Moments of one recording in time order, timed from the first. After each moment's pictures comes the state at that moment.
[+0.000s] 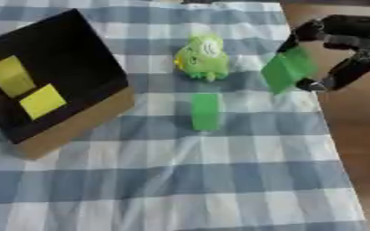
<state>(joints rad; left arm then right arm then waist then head) -0.38 0.40 0.01 -1.98 -0.30 -0.16 0.66 -0.77 -0.97 0.22 -1.38 0.36 -0.64 0.50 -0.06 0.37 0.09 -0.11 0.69</state>
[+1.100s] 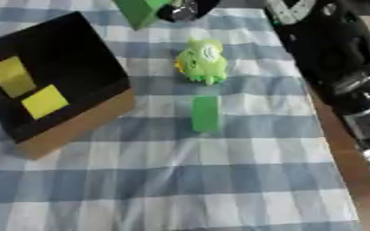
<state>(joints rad) -0.55 0.33 -0.08 -1.98 -0.25 -0.28 0.57 -1.16 -0.52 0.27 -1.30 0.41 -0.59 0.57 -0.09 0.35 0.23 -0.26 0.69</state>
